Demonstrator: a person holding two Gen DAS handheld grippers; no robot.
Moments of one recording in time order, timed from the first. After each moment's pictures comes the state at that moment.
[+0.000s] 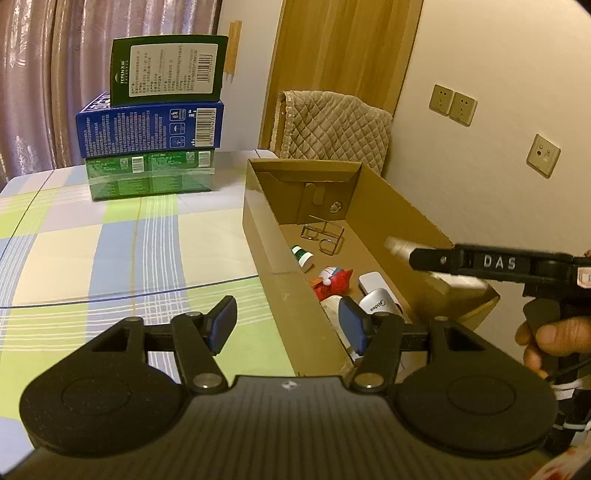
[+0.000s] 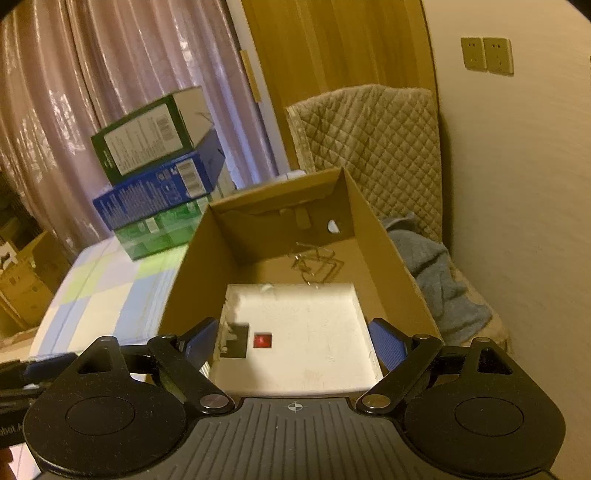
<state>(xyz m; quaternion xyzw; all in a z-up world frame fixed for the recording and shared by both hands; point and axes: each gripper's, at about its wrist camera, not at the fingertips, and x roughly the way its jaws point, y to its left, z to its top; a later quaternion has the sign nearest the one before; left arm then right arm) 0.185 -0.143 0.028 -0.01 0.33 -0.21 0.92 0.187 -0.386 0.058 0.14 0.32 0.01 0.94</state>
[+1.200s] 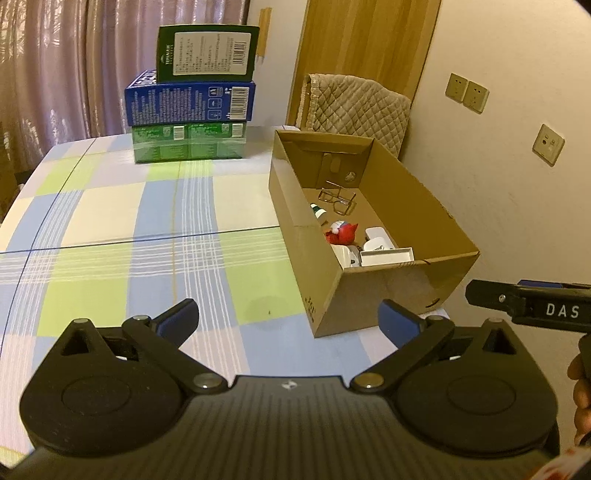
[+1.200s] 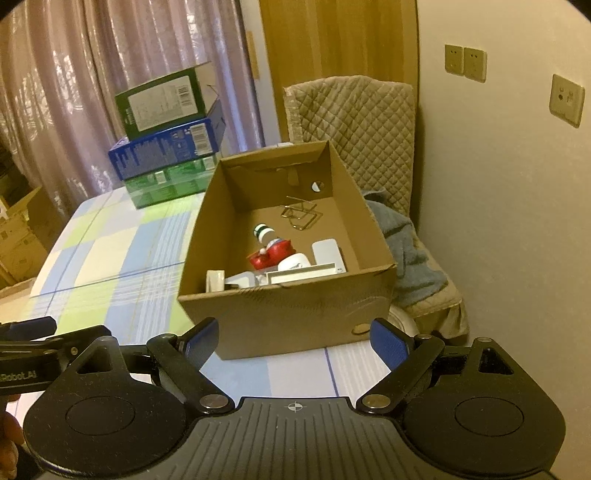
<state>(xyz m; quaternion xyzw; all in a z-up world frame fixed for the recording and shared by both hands) 0.102 -0.119 0.051 -0.01 0.37 -0.17 0.91 0.065 -0.350 0.098 0.08 0.37 -0.02 0.93</state>
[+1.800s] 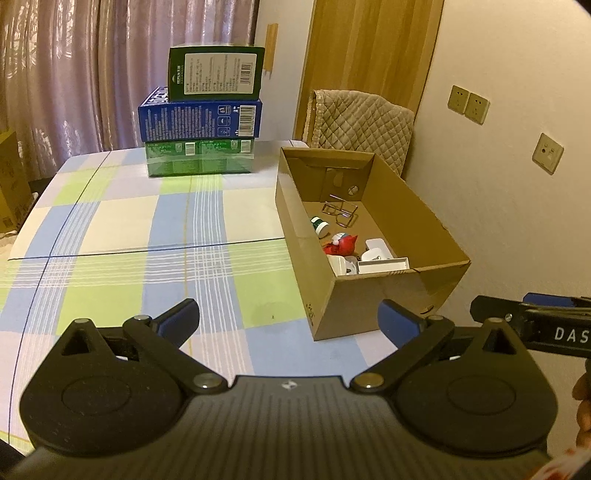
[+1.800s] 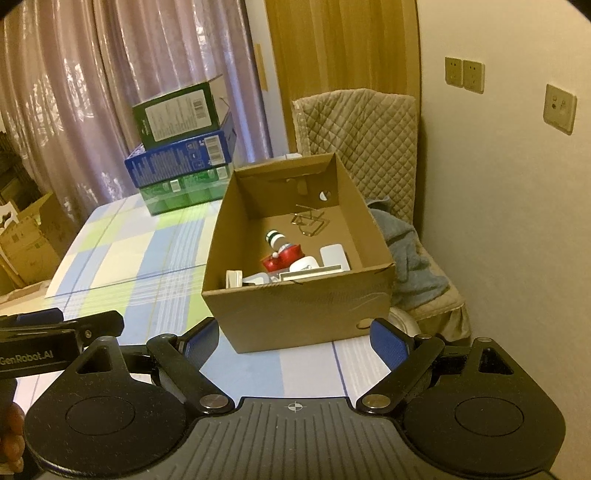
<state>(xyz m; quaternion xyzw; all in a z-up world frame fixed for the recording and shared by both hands) 0.078 -0.120 0.073 -0.01 0.35 -0.15 0.92 0.036 -0.342 0.118 0.08 0.36 -0.01 0.93</state>
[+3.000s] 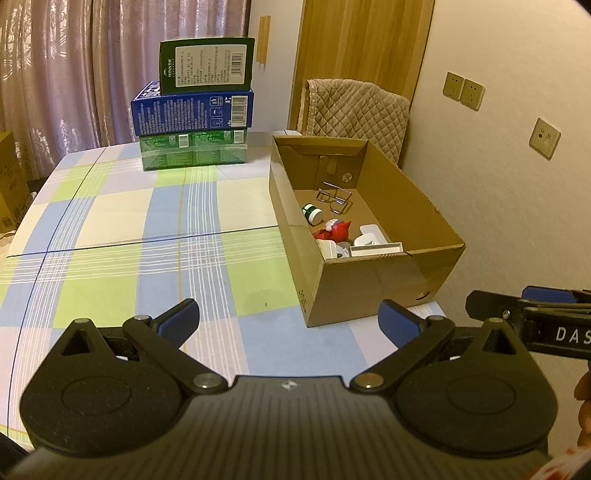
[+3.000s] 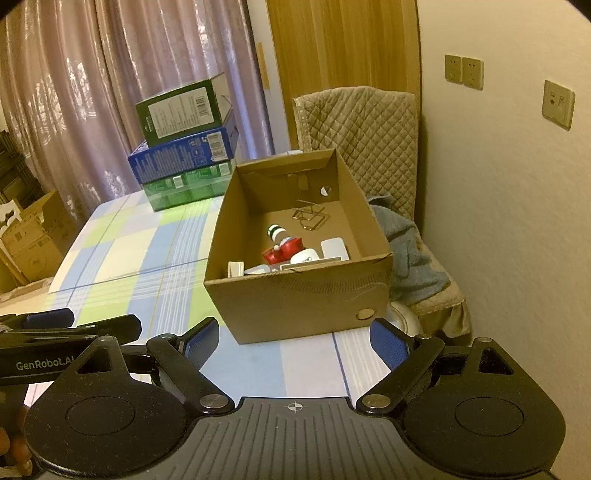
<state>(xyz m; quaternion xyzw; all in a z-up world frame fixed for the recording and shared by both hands) 0.071 -0.133 0.067 0.00 0.36 -0.15 0.92 0.024 -0.343 0.114 0.08 0.36 -0.01 0.93</state>
